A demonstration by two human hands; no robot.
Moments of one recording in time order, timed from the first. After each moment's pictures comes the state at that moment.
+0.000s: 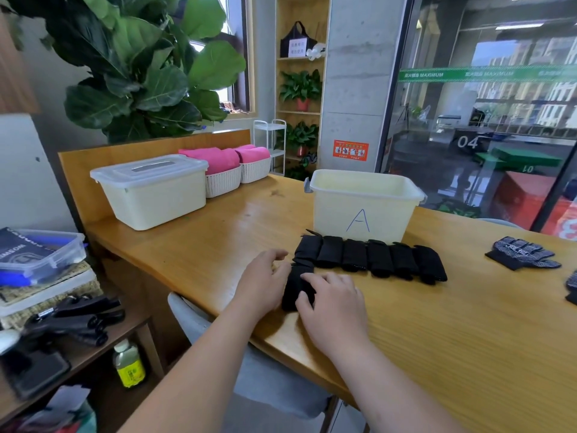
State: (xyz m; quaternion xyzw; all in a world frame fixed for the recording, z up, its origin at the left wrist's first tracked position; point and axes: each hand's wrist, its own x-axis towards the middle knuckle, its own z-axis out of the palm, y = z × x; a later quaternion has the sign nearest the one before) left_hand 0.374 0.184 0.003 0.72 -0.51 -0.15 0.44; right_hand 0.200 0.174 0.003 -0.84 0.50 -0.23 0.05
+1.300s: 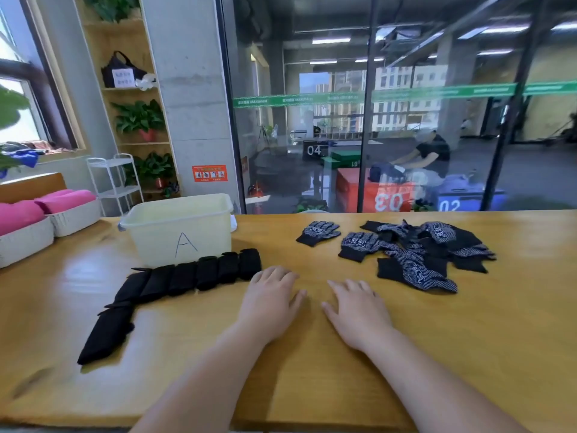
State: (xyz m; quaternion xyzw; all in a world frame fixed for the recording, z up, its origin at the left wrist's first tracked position) left_hand 0.054 0.124 0.015 0.53 -0.82 0.08 0.22; right_hand -0.150 0.162 0.015 -0.70 0.70 -0.12 0.00
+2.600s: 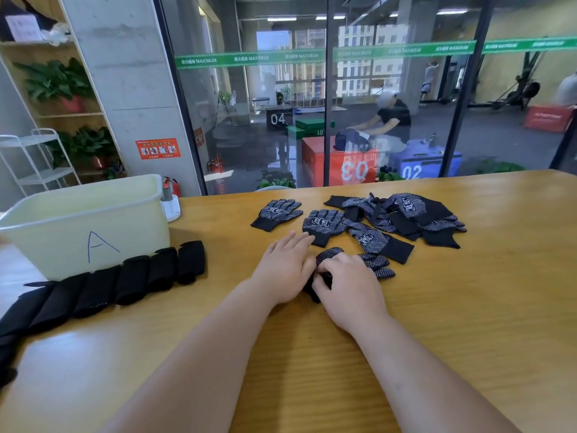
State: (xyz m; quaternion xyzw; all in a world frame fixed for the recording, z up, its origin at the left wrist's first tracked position) left_hand -0.069 0.022 0.011 0.45 -0.87 -0.06 0.17; right_hand -0.217 0.115 -0.003 -0.65 0.71 -0.27 -0.03
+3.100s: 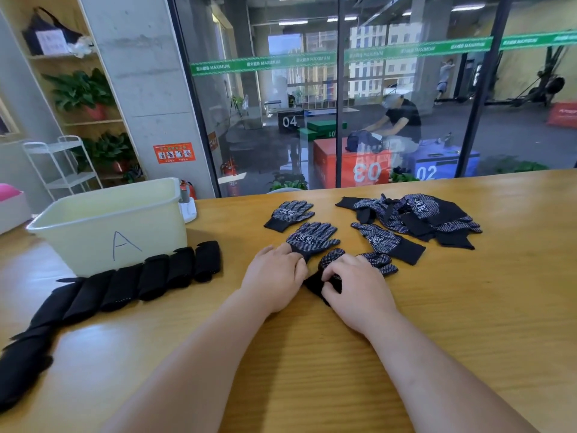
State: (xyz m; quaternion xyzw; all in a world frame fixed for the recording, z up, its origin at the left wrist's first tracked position) left_hand -0.033 0.041 0.013 0.48 -0.86 0.04 0.17; right_hand -0.220 0.117 -0.004 -0.69 0.67 -0.28 -0.02
